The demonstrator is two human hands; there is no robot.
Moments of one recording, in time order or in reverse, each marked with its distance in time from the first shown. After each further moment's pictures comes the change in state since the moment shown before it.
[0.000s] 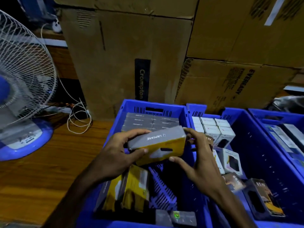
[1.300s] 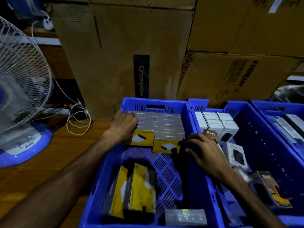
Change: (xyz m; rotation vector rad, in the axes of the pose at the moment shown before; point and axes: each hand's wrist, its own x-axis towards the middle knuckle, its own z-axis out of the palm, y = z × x) left_hand 0.126 -0.093 -0.015 1.419 -0.291 0.034; right_hand 0.018 0.086 0.011 -0.460 -0.264 0.045
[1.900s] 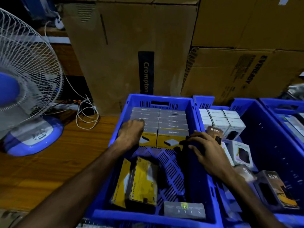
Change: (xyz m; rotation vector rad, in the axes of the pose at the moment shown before) left_hand -0.020 0.039 0.024 -0.253 -0.014 -0.185; right_hand -0.011 -0.001 0.006 0.181 0.075 0.025
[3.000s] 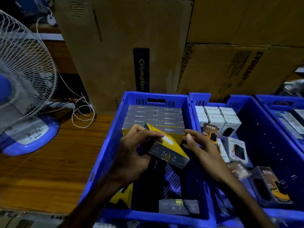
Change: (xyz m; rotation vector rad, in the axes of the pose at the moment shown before) left_hand -0.124 0.059 -0.066 -1.053 0.553 0.282; right_hand -0.016 -0.060 -0.025 0.830 -0.060 0.369
